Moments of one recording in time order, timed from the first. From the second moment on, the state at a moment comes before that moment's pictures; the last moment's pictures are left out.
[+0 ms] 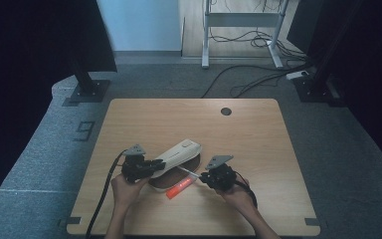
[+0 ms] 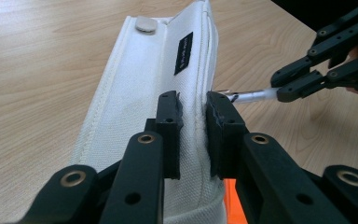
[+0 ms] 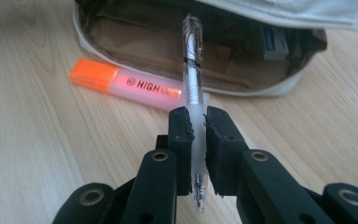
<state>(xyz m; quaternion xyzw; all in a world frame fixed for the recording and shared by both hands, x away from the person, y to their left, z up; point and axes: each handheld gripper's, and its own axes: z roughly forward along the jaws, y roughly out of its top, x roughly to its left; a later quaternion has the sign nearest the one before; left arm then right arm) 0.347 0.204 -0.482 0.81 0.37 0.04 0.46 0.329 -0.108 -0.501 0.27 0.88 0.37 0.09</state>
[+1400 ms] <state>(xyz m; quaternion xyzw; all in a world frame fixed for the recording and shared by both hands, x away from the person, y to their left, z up) 0.347 0.204 -0.482 0.81 0.37 0.04 0.45 0.370 -0.037 -0.521 0.23 0.90 0.35 0.10</state>
